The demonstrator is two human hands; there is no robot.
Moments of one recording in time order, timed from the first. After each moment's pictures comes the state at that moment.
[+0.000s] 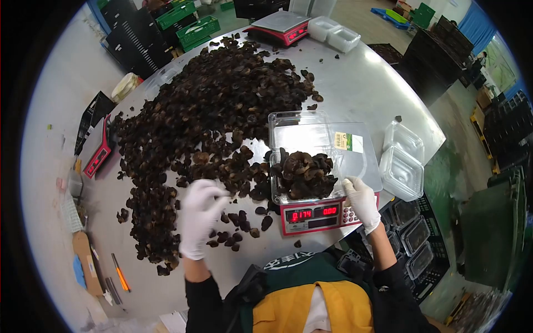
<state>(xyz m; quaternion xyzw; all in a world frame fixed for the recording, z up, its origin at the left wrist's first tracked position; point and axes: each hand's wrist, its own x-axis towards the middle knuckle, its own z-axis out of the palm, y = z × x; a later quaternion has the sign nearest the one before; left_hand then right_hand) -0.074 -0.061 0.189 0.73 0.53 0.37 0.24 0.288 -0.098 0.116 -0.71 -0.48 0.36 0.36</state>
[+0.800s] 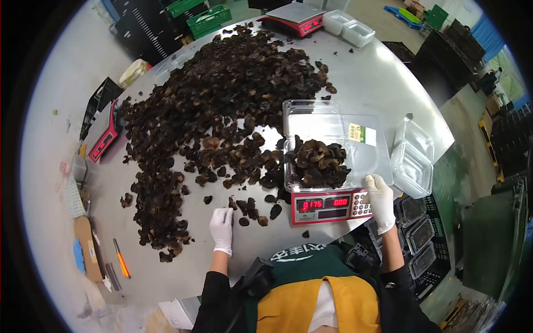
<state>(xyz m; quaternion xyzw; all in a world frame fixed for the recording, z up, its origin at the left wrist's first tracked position) -0.120 -0.132 -0.008 0.65 0.66 0.36 0.12 0.298 -0.117 0.109 -0.73 -0.43 0.34 0.41</state>
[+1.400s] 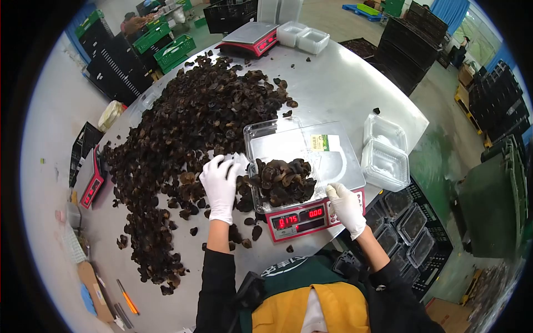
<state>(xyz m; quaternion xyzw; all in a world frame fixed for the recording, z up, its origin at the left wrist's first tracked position) 0.003 0.025 0.111 0.74 0.58 0.33 0.02 0.286 -0.117 0.104 -0.72 -0.48 0.33 0.39</state>
